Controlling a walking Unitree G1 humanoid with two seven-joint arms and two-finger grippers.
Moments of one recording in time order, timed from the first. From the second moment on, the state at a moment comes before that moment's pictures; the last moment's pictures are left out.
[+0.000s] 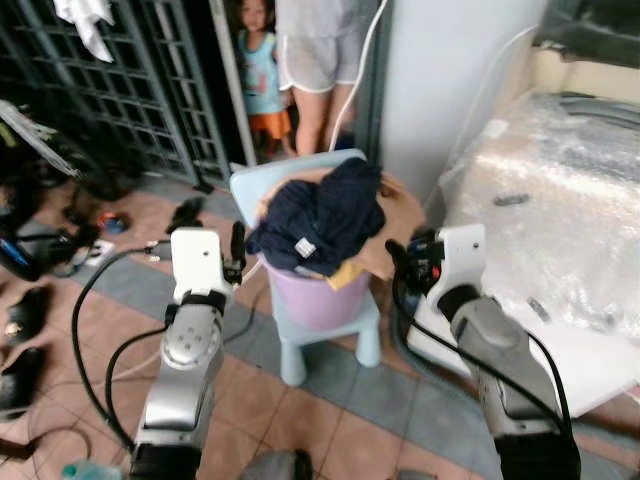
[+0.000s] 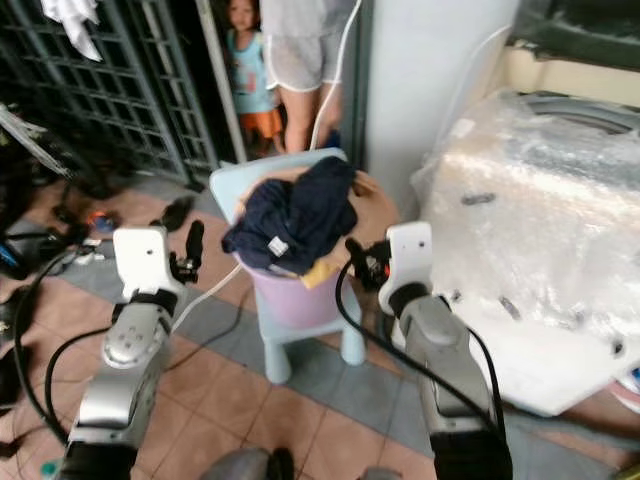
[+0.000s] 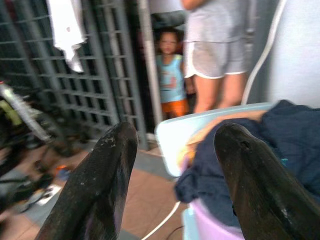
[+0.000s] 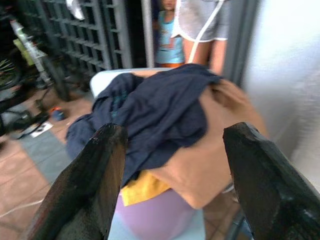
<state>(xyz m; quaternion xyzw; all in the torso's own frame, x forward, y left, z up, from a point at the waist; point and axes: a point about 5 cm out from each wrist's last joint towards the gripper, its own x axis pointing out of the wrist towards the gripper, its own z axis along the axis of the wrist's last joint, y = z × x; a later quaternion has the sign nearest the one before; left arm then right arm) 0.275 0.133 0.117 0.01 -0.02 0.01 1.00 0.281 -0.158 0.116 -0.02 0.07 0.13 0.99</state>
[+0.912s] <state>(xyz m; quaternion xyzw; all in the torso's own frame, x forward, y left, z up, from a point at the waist) 0.274 0.132 0.116 0.01 -0.02 0.01 1.00 0.297 -0.136 0.108 -0.15 0.07 0.21 0.96</state>
